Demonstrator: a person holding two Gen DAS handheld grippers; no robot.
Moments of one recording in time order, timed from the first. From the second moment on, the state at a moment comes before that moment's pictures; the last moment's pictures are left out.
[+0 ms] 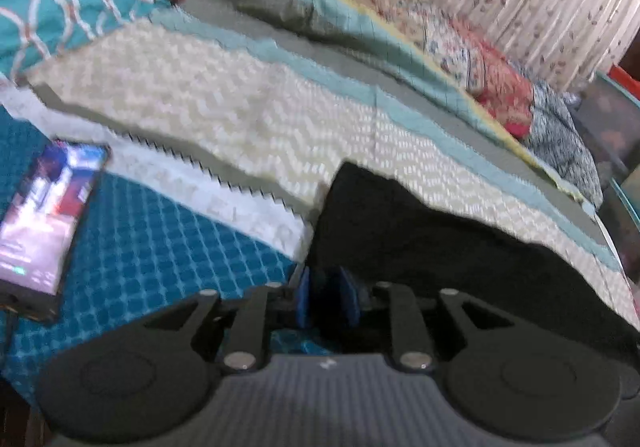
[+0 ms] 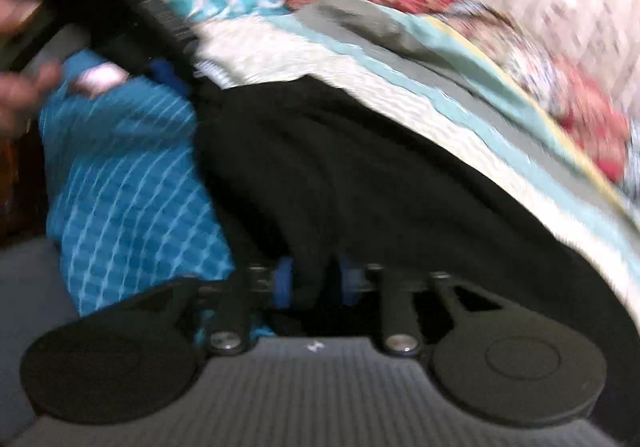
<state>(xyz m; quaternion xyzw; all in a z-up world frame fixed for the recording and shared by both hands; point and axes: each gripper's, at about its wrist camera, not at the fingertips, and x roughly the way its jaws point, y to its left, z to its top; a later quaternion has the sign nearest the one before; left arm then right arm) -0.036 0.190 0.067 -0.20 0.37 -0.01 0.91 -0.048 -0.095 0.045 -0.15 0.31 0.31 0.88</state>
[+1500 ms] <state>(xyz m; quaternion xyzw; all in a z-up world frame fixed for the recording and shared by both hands) 0.020 -0.053 0.058 -0.07 0.51 -0.14 0.85 -0.208 -0.580 0.027 0.47 0.12 -0.27 0.83</state>
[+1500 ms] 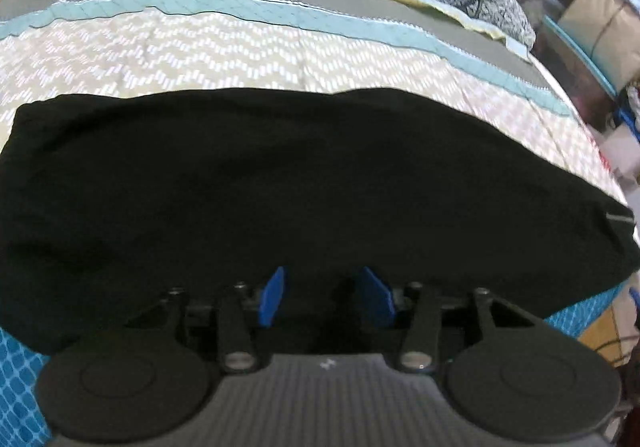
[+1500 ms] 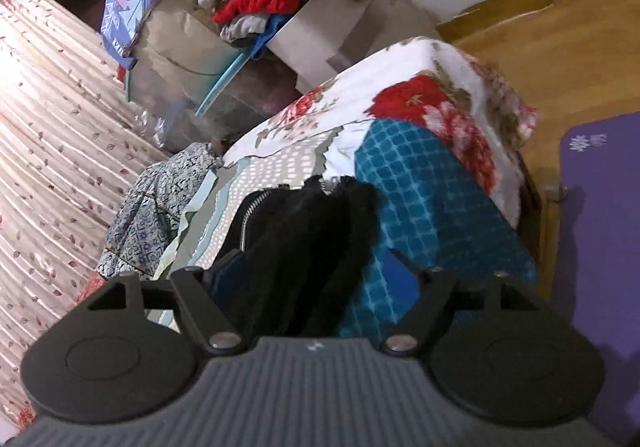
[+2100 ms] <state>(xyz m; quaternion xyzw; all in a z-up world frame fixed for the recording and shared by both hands) 0.016 -0.050 0.057 -0.08 0.51 -0.14 0.85 -0.155 -0.544 0.085 0.25 0.15 -0.21 0.93</state>
